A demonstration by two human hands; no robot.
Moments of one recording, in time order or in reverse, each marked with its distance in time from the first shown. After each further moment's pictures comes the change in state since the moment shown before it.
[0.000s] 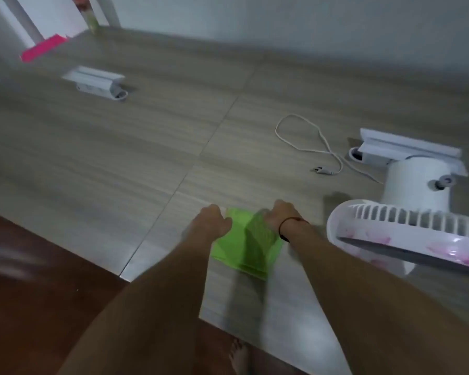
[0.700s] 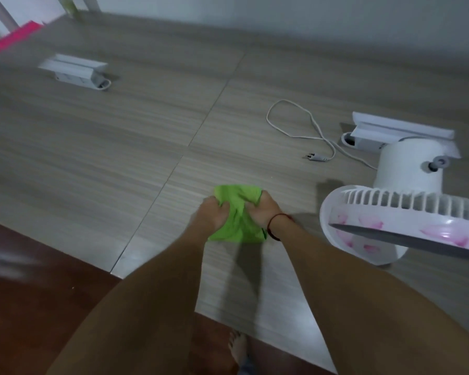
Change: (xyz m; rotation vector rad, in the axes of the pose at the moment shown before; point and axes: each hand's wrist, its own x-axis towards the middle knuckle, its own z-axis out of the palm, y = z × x) left_hand -0.003 0.013 0.012 -0.305 0.030 0.064; right_hand 0.008 -0.001 0.029 0.453 -0.077 -0.033
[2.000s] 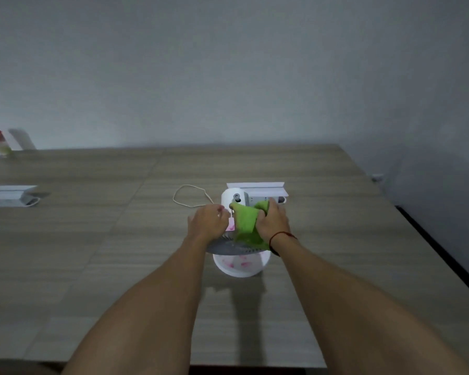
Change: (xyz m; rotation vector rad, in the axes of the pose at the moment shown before) left_hand -0.208 0.225 0.079 0.180 0.175 0.644; right_hand -0.219 0.081 -0.249 0.015 0.674 -0.105
